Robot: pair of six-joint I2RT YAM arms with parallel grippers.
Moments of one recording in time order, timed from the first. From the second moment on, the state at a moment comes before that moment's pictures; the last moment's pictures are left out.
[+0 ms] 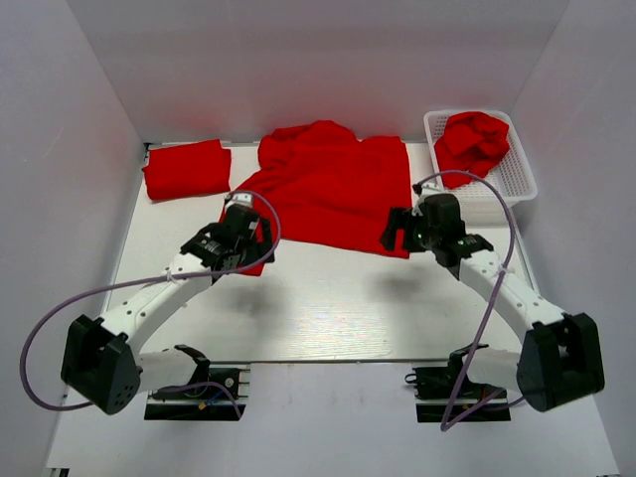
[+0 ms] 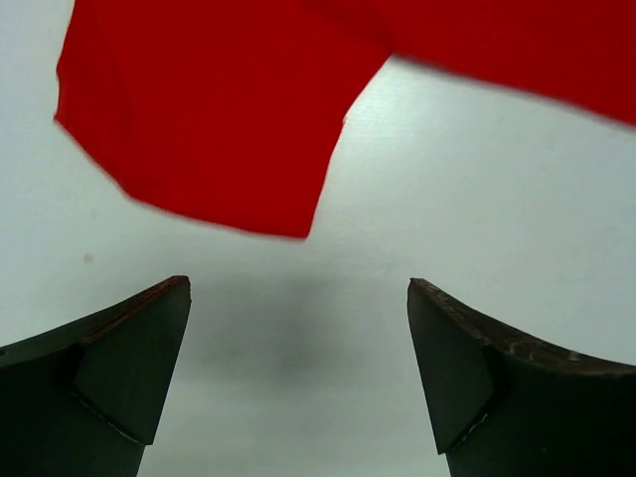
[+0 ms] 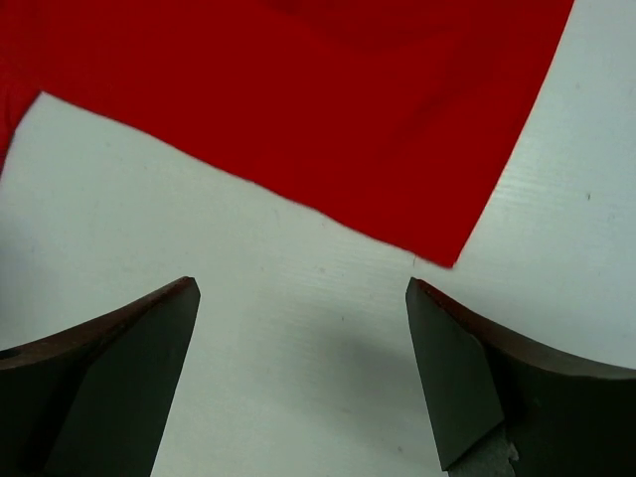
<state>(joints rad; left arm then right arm) -0.53 1.19 0.88 -0.59 -0.32 -0.48 0.35 1.19 0.77 -0.26 -0.12 0.28</state>
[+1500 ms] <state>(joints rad) -0.02 1.67 0.94 -0.42 -0.25 -0.59 0.30 1.66 1.05 -0.33 -0.06 0.41</state>
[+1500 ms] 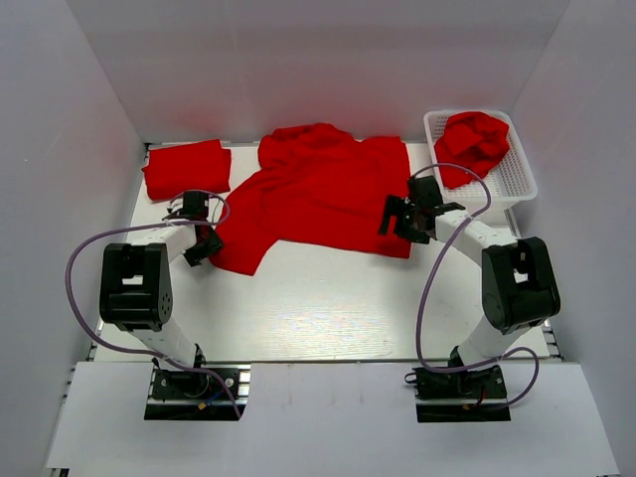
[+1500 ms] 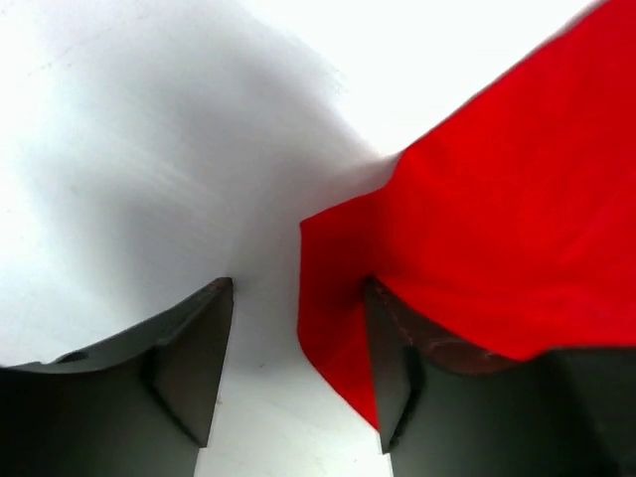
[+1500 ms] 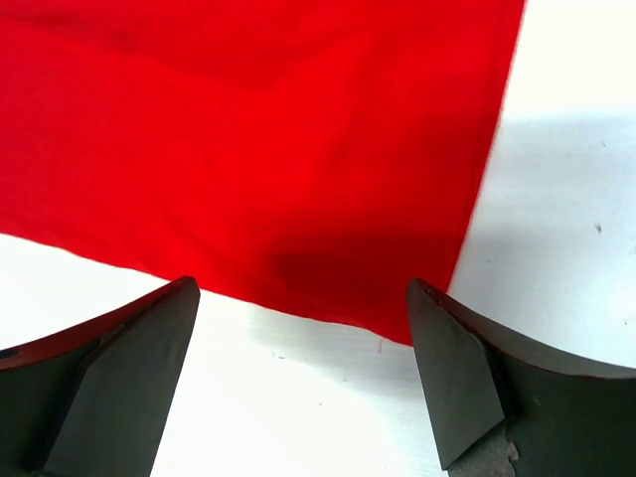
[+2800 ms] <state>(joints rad) -0.05 1.02 0.54 -0.20 0.31 -0.45 0.28 1.34 0.79 -0.28 0.11 0.53</state>
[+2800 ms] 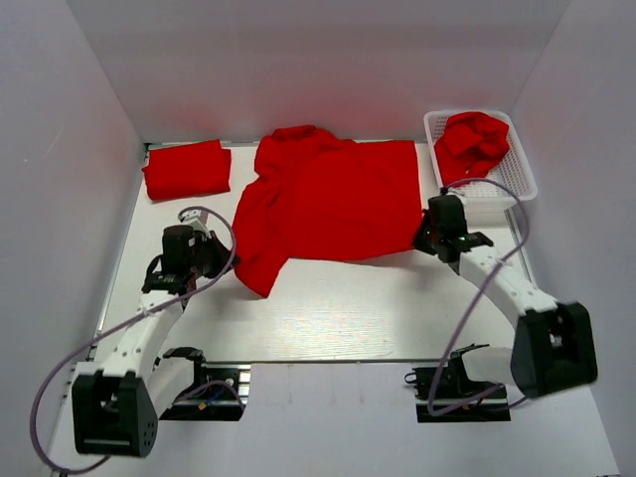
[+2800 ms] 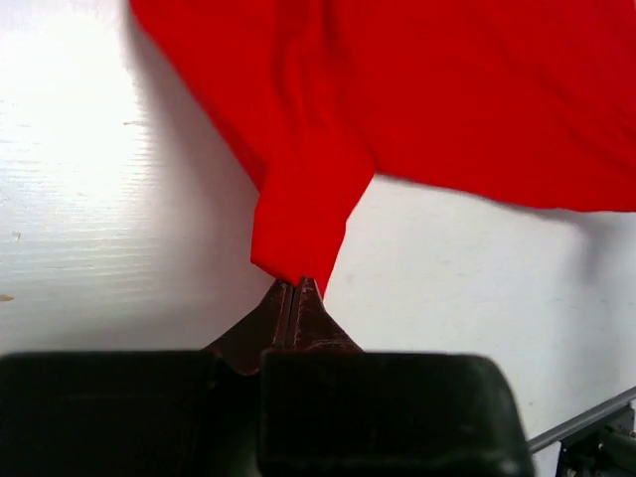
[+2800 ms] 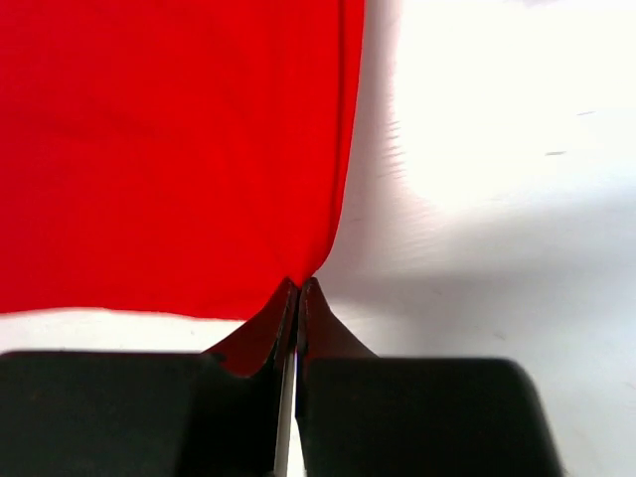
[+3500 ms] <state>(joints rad) -0.06 0.70 0.74 -0.35 0.27 -0.46 0.28 0.92 0.88 -0.44 0.28 0.41</state>
